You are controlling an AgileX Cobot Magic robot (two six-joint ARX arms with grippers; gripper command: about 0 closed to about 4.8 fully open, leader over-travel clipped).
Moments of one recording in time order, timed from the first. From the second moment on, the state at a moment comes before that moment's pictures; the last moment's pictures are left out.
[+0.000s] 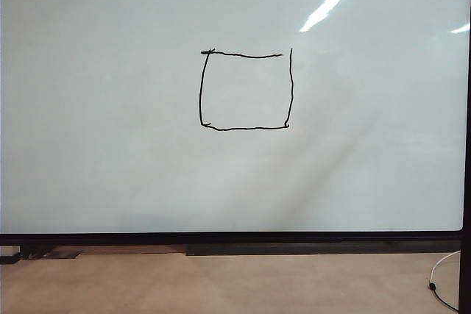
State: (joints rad) left arm 0.04 0.00 0.00 -0.15 0.02 0.05; right arm 0.23 0.00 0.09 0.03 0.20 -0.14
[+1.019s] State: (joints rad) left arm 0.04 0.00 0.00 -0.15 0.02 0.05; right arm -0.07 0.00 0.01 0.06 -0.04 -0.09
